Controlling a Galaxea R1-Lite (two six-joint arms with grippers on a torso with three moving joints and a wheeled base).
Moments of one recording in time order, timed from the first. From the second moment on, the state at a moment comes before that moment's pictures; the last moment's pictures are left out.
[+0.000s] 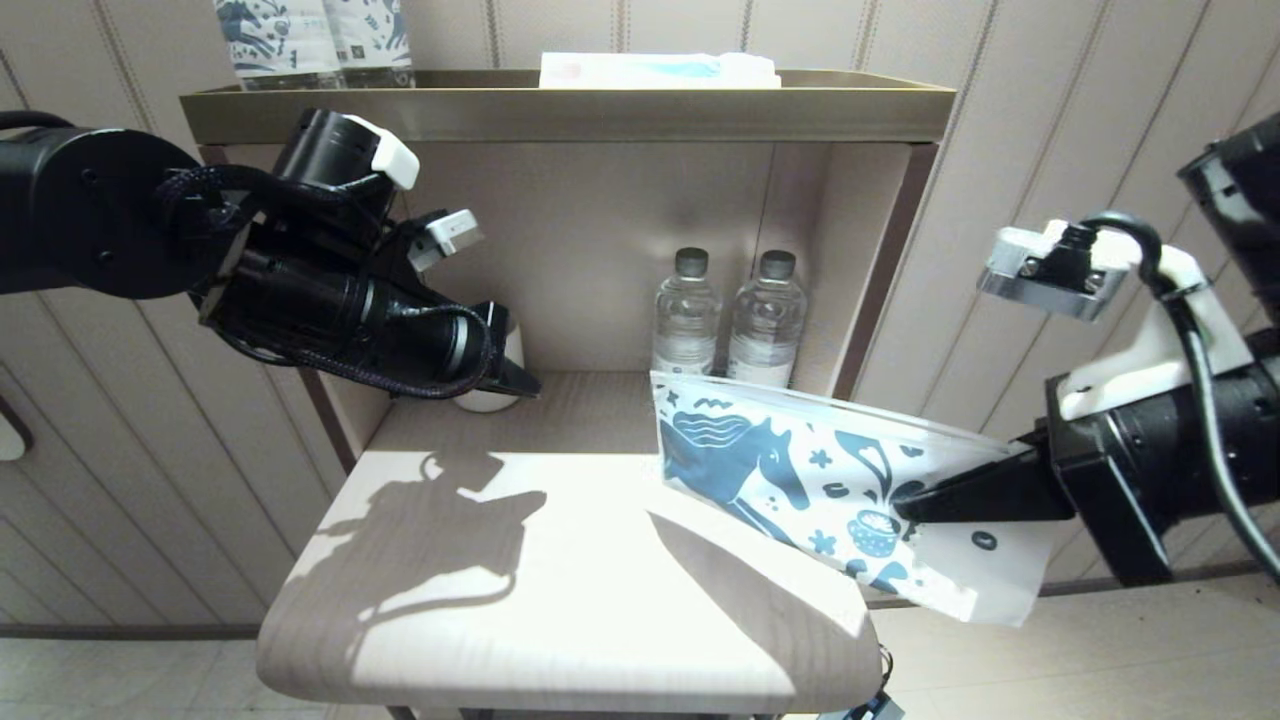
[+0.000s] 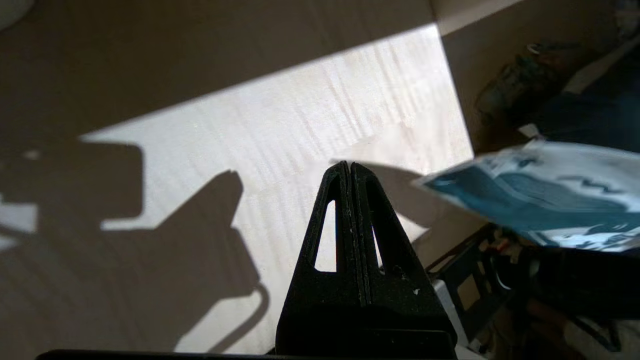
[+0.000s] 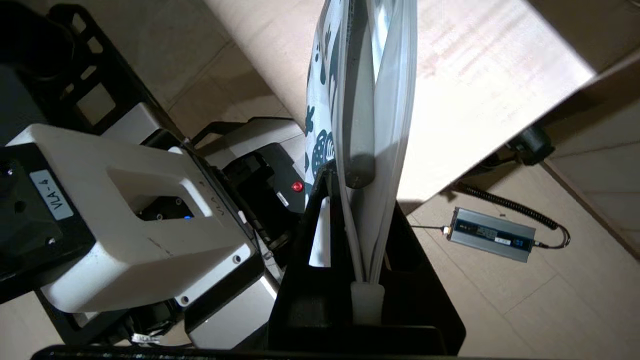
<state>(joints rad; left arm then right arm) -0.46 1.80 -1.61 0.53 -0.40 -0.29 0.51 1.40 -1.40 0.72 0.38 -0.17</state>
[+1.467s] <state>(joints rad) -0.44 1.70 -1.57 0.52 -0.60 0.07 0.70 1.98 -1.94 0.88 0.50 -0.52</state>
